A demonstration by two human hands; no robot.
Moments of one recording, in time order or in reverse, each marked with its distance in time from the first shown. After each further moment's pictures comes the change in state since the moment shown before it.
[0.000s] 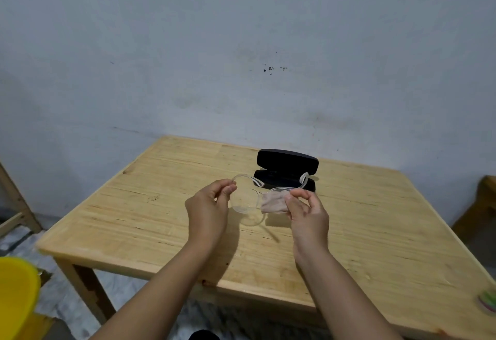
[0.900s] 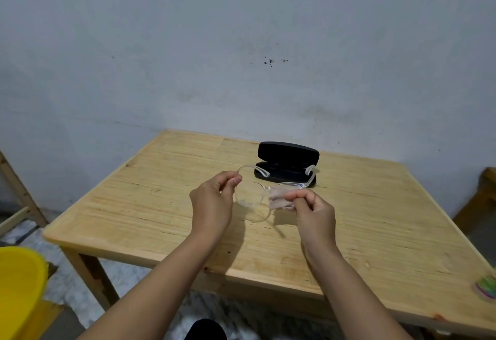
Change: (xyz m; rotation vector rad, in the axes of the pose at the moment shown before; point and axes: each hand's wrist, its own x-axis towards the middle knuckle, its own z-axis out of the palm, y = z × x) left_hand -0.009 0.011 -0.003 -0.007 -0.048 -0.003; right_hand -0.013 -0.004 -0.016 -0.330 -0.021 -0.121
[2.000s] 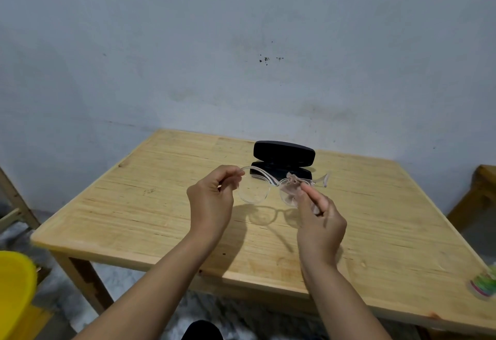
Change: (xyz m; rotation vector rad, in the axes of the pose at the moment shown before) left_hand 0.000 0.006 0.006 -0.131 0.028 0.105; right_hand -0.018 -0.005 -0.003 0.181 0.260 -0.093
